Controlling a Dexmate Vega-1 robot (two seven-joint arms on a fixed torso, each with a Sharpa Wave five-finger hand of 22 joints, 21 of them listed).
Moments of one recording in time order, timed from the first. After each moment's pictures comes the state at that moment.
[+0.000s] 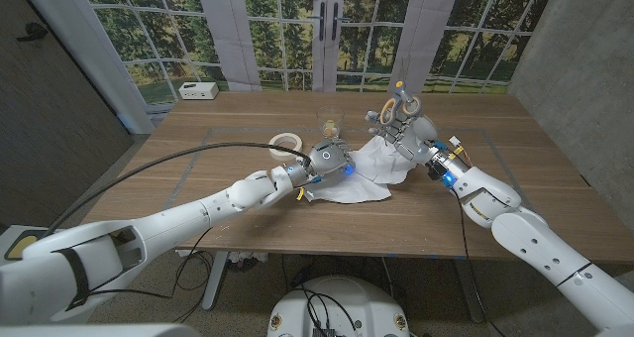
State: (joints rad) left arm 0.48 0.66 1.11 -1.41 1.30 -0.01 0.48; left_hand 1.21 0.17 -0.10 -0.12 0.28 0.74 -0.22 0.24 0.20 0.81 -0.22 0.25 0.25 0.59 -0.05 0.23 0.20 0.46 -0.05 0.23 0.19; right arm -1.20 -0.71 -0.23 -1.96 1.12 0.10 0.31; right_hand 0.70 0.04 -0.23 -0.06 0.42 0.58 0.02 1.26 0.60 0.63 0.01 0.52 0.20 0.39 -0.04 0.58 0.24 0.30 0.00 1.18 0.18
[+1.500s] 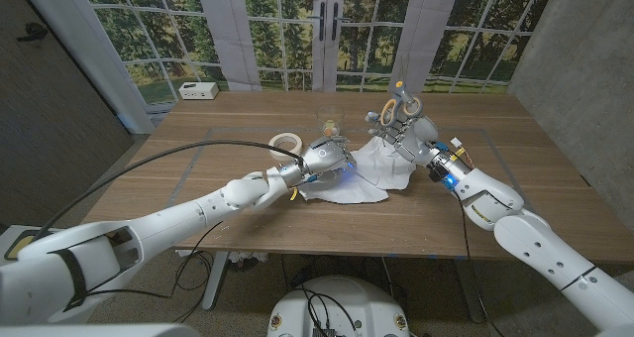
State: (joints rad) left arm 0.49 0.67 1.09 -1.39 1.24 -0.09 0.67; left_hand 1.05 -0.10 0.44 -0.13 0.26 0.87 -0.22 0.23 0.21 0.83 -0.22 0.30 0.47 0.78 -0.09 0.18 0.28 0.50 -0.05 0.22 0.20; right arm -1.23 -0.73 -0.22 -1.98 1.13 0.11 0.31; right_hand 0.69 0.05 -0.23 -0.07 0.41 0.58 0.02 1.27 0.59 0.64 0.00 0.51 0.20 0.40 -0.04 0.57 0.24 0.31 -0.01 1.16 0.18
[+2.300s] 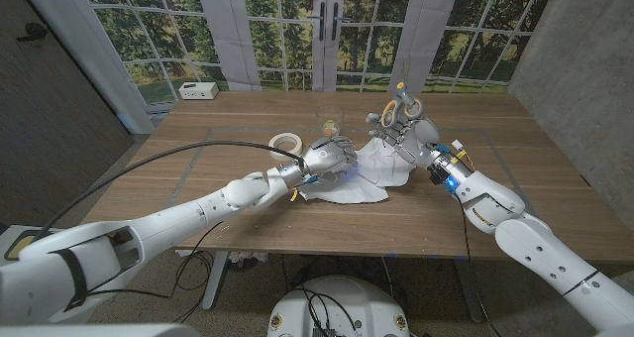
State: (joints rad) left arm 0.48 0.67 1.09 -1.38 1.26 -0.08 0.67; left_hand 0.97 -0.13 0.47 -0.14 0.28 0.84 -0.22 0.23 0.20 0.71 -0.22 0.19 0.37 0.53 -0.05 0.18 0.22 0.48 -0.05 0.22 0.20; right arm -1.25 -0.73 -0.21 -2.00 1.13 0.12 0.31; right_hand 0.69 0.05 -0.22 -0.07 0.41 0.58 0.02 1.28 0.59 0.65 0.00 0.51 0.20 0.40 -0.04 0.57 0.24 0.31 -0.01 1.16 0.18
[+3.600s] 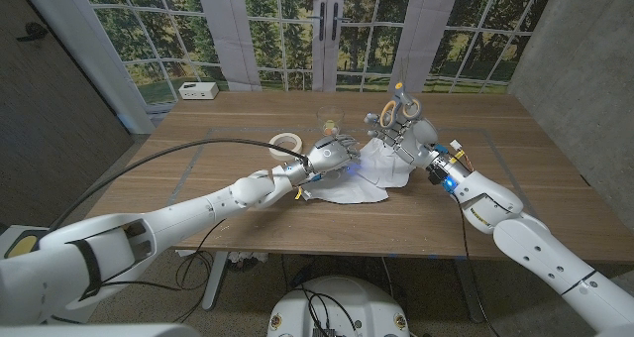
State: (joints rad) left arm 0.43 0.62 1.15 -1.29 1.28 -0.05 0.71; left_hand 1.00 -0.10 0.50 -0.15 0.29 0.83 -0.22 0.22 0.21 0.69 -0.22 0.19 0.33 0.50 -0.05 0.18 0.20 0.47 -0.05 0.22 0.20; right arm -1.25 -0.72 -0.22 -2.00 1.13 0.12 0.31; right_hand 0.70 0.05 -0.22 -0.07 0.41 0.58 0.02 1.28 0.58 0.65 0.01 0.49 0.20 0.40 -0.04 0.55 0.24 0.32 -0.01 1.15 0.18
